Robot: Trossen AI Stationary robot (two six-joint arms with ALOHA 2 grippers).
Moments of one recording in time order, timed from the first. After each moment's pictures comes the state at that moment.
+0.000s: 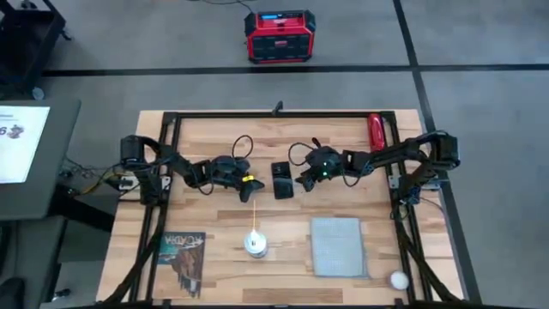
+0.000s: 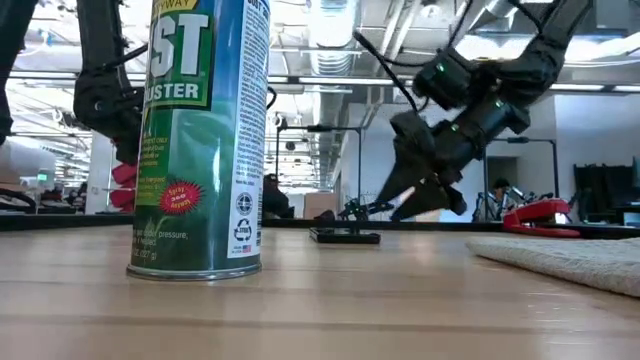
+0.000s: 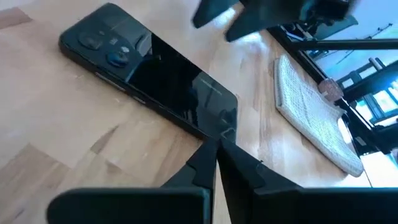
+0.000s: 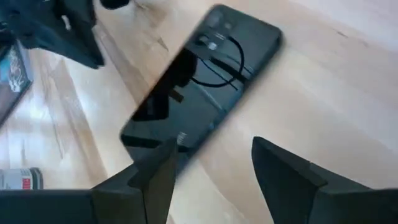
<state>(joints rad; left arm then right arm) 0.20 1.75 0.41 0.93 0.23 -0.61 -0.28 1.61 0.56 0.38 -0.13 0.68</state>
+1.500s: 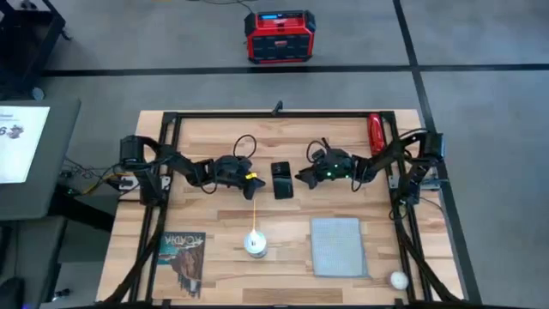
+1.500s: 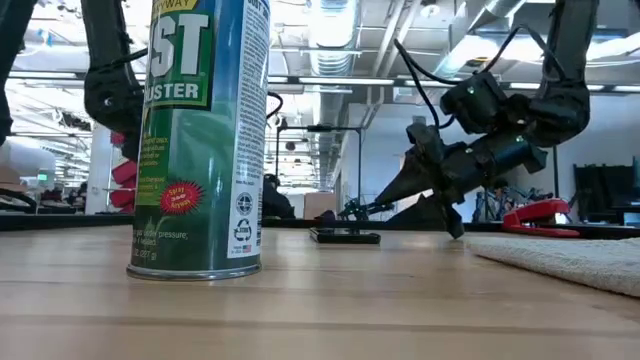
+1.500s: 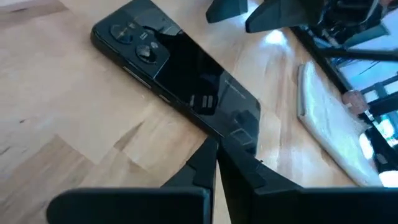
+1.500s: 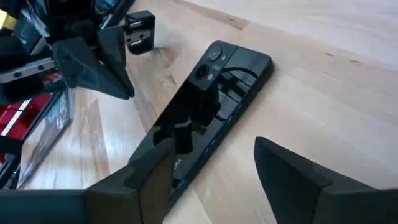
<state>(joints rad) 0.21 1.75 0.48 0.74 0.16 -0.66 -0.29 1.78 0.40 0.84 -0.13 0.72</state>
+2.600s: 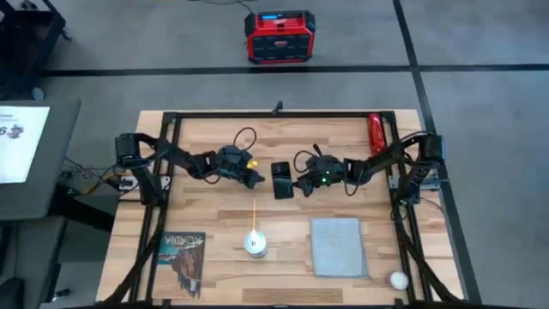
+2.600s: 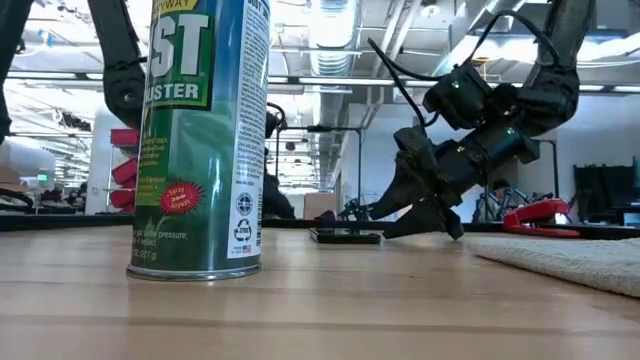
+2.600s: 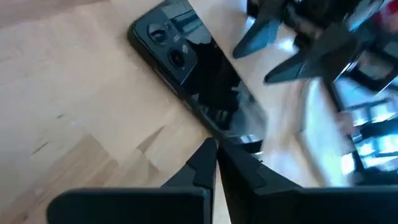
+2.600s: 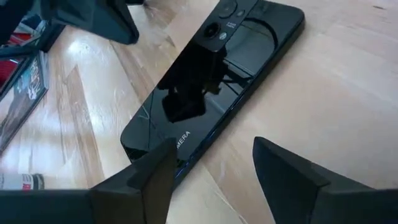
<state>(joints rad) 0.31 1.76 0.49 0.60 0.24 -0.71 -0.19 1.78 0.50 0.63 -0.08 0.71</state>
